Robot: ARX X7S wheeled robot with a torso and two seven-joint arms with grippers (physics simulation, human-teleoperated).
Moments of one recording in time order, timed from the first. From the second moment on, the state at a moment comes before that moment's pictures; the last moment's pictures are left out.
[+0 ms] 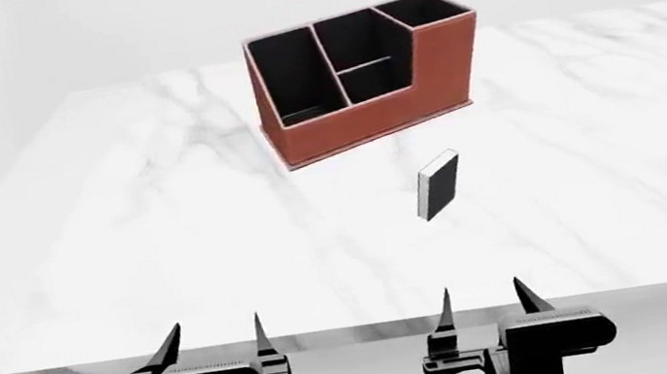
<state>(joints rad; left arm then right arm) -0.01 -0.11 0.14 -0.01 -0.07 0.04 -0.16 0.01 0.11 -0.14 0.02 0.05 -0.02 0.17</state>
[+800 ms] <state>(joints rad) -0.07 -0.16 0.15 0.23 -0.11 -0.27 -0.24 0.10 0.15 -0.15 -0.27 0.12 0.34 0.24</state>
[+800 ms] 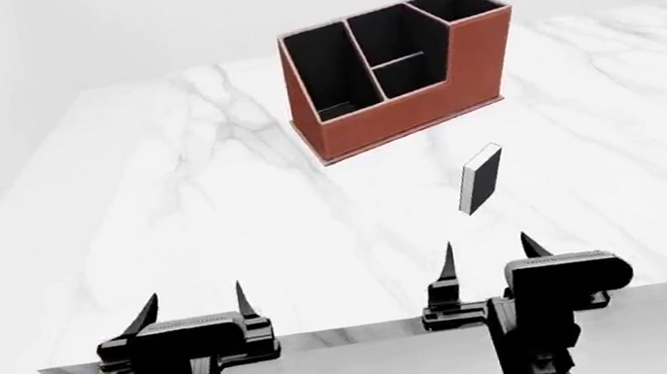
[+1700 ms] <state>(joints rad) -0.26 -0.23 0.09 0.58 -0.14 -0.67 -0.30 0.40 0.17 -0.10 -0.68 0.25 0.91 0.28</state>
